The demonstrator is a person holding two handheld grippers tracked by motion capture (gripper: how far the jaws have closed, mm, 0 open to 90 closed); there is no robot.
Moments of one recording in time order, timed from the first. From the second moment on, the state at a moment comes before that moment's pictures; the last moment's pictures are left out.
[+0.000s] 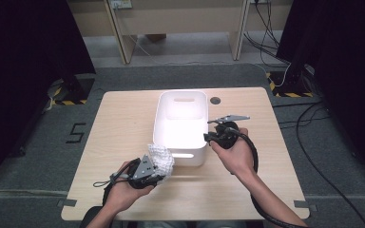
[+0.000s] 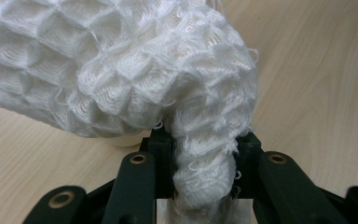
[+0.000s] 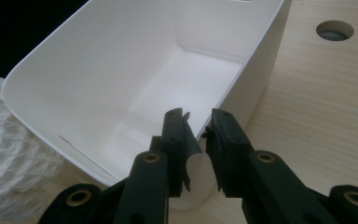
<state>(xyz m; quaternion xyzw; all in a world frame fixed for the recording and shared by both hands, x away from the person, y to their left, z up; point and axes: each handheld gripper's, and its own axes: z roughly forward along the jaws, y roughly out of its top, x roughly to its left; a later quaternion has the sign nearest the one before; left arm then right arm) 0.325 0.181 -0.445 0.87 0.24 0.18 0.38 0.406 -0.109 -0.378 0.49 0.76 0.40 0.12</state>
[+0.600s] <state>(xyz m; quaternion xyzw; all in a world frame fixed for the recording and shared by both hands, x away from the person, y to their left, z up) 0.339 0.174 -0.478 0.89 0.25 0.16 0.34 0.405 -0.108 -0.378 0.48 0.77 0.40 0.13</state>
